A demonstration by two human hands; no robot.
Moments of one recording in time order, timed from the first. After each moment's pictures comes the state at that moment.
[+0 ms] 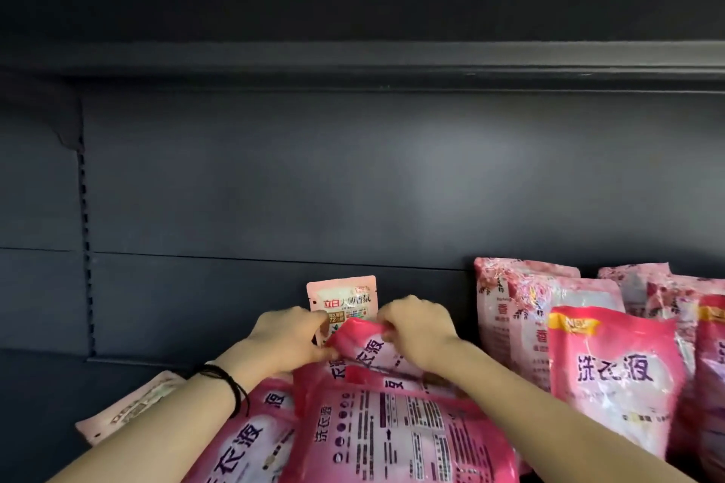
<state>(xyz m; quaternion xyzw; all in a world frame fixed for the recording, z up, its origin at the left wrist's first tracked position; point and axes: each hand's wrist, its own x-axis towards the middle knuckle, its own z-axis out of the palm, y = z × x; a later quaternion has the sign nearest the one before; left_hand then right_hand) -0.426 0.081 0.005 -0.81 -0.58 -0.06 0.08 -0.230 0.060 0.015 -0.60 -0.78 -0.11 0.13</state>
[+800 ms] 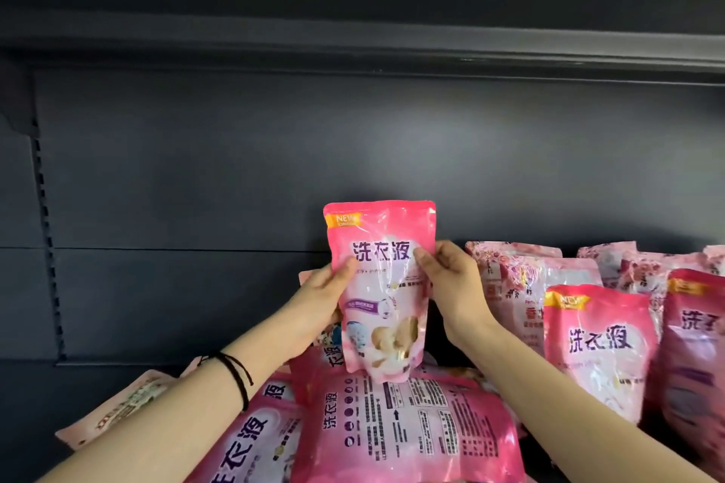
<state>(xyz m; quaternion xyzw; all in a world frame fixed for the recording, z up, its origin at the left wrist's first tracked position) -0.393 0.071 0.019 -0.62 -0.36 -0.45 -0.53 -0.218 0.045 0.027 -0.44 -0.51 0.25 0.70</state>
